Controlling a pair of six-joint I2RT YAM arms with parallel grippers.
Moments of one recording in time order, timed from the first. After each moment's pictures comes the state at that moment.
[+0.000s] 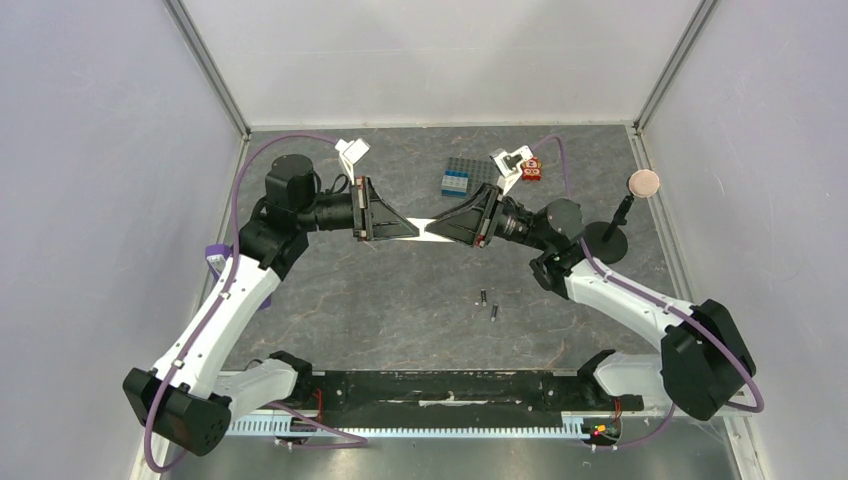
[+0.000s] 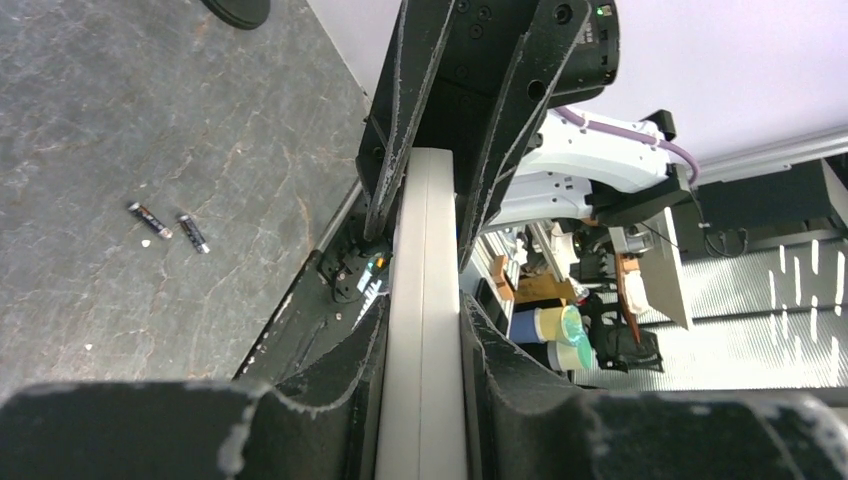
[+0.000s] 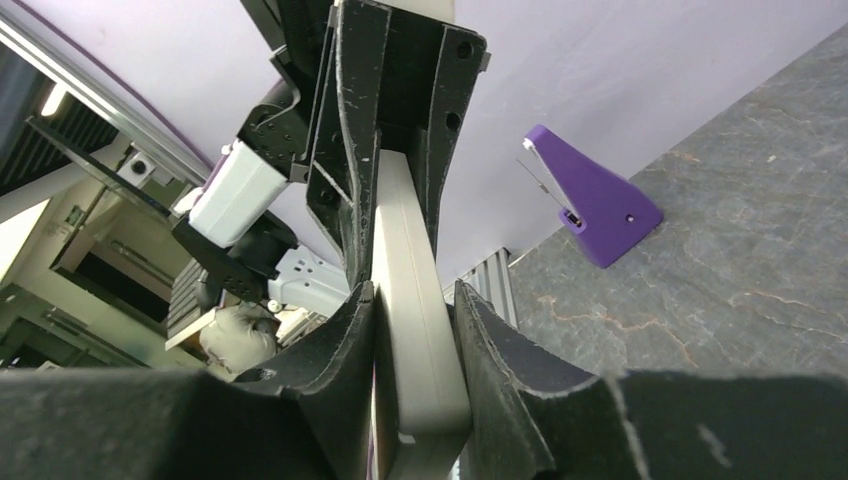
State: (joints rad) left arm -0.40 1.08 1.12 -0.32 0.94 -0.78; right arm 0.61 1.28 0.75 0.89 -0.72 1.03
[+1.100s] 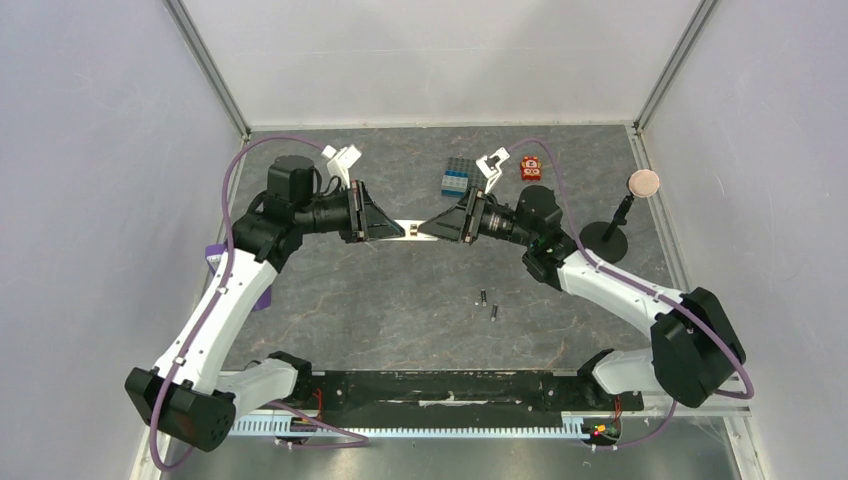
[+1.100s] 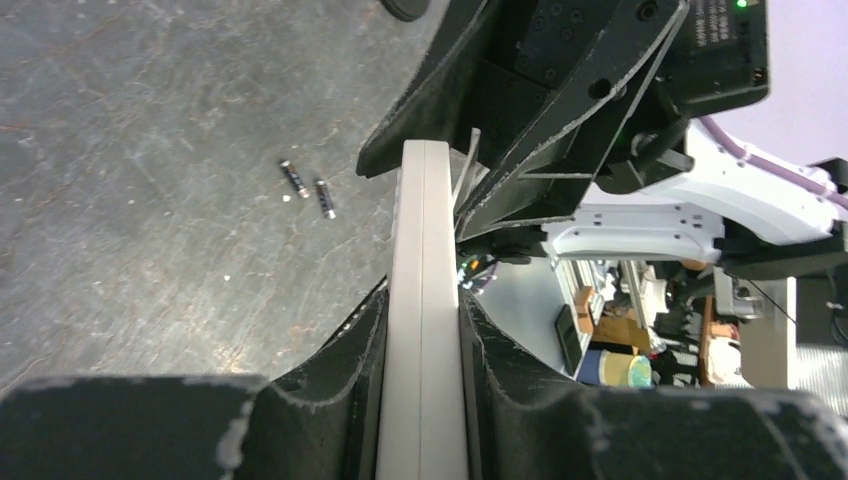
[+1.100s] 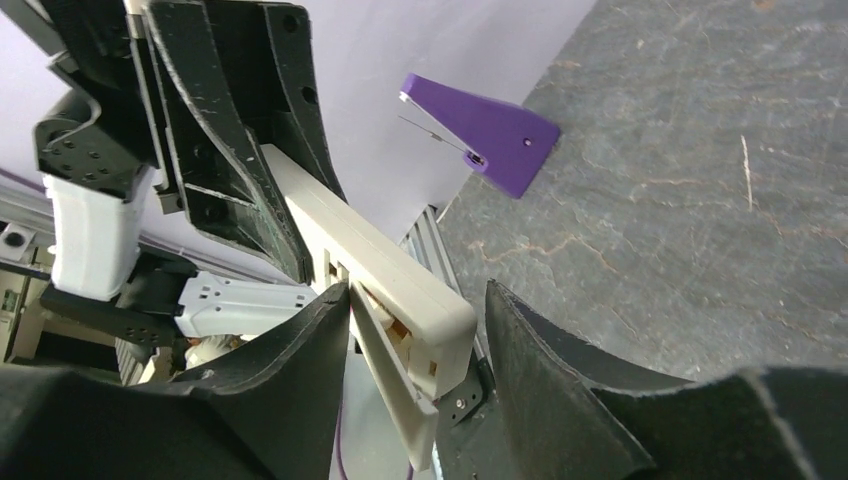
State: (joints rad) left arm -0.35 1.10 1.17 -0.58 0.78 -0.60; right arm 0.61 1.34 0.81 0.58 -0.63 0.96
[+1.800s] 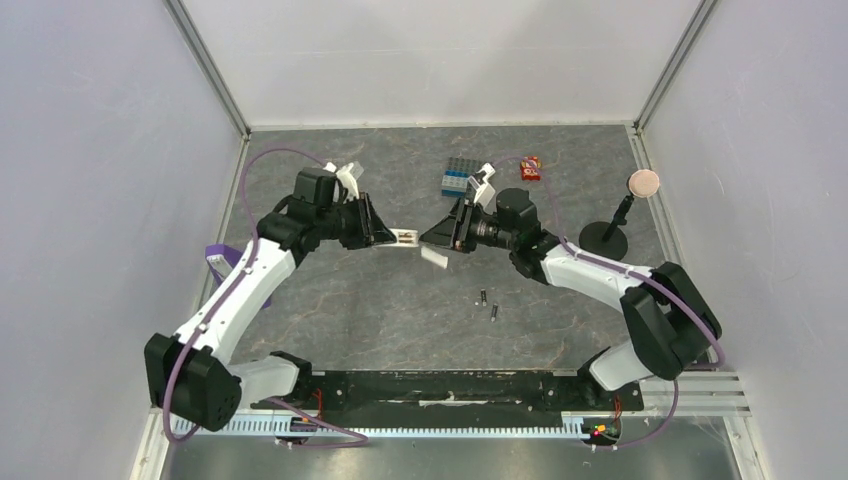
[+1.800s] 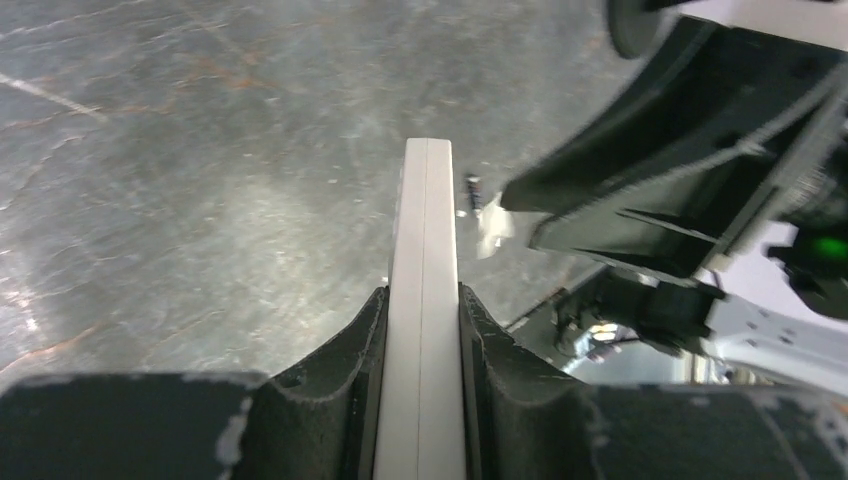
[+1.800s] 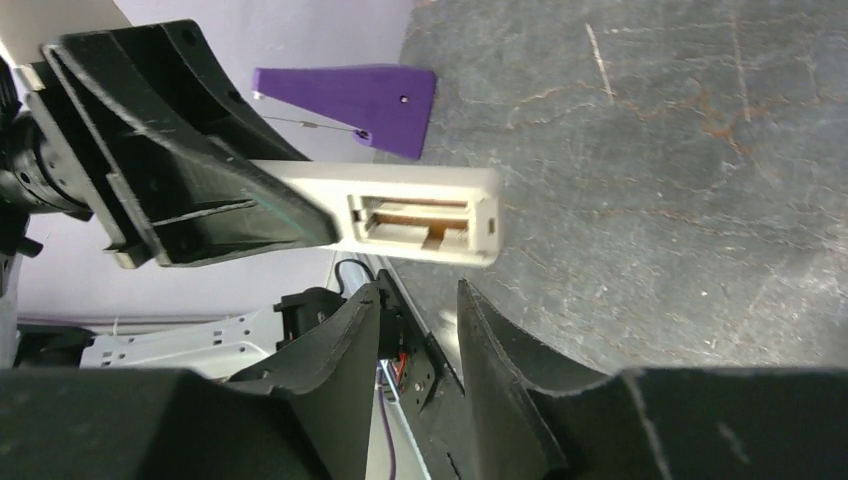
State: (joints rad) left arm -0.35 1.19 1.06 -0.60 0.47 -0.54; right arm 0.60 1.48 0.82 0.41 -0.54 0.97
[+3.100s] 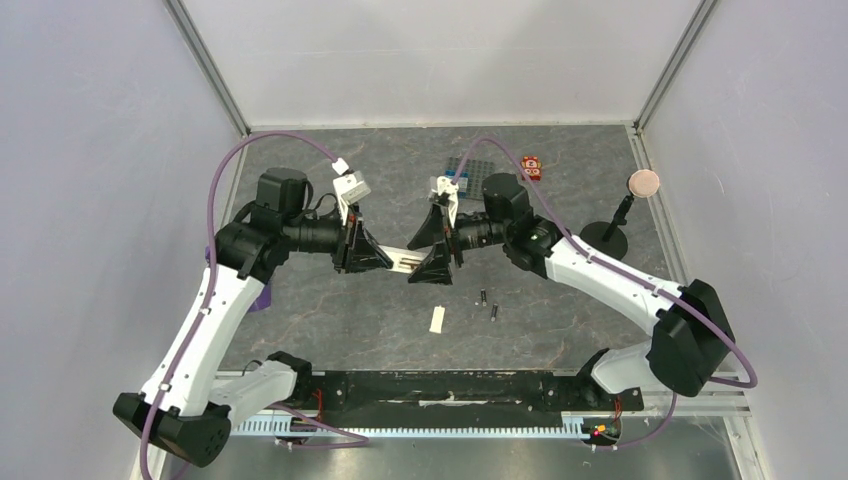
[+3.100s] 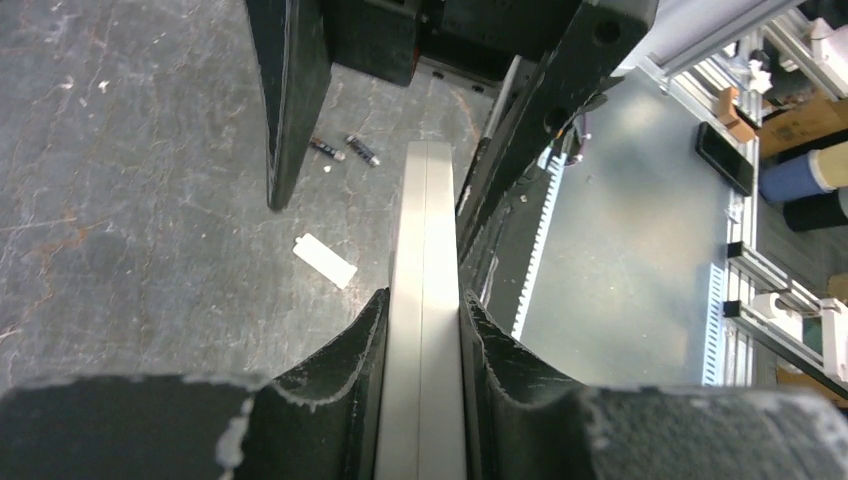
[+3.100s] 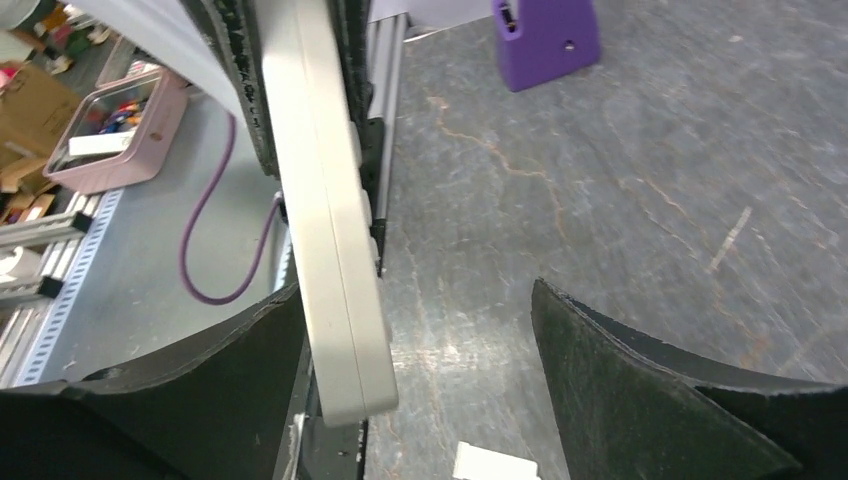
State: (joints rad) left arm -0.36 1.03 1.21 -0.87 0.92 0.09; right arm 0.71 1.40 1.03 0.09 -0.91 0.10
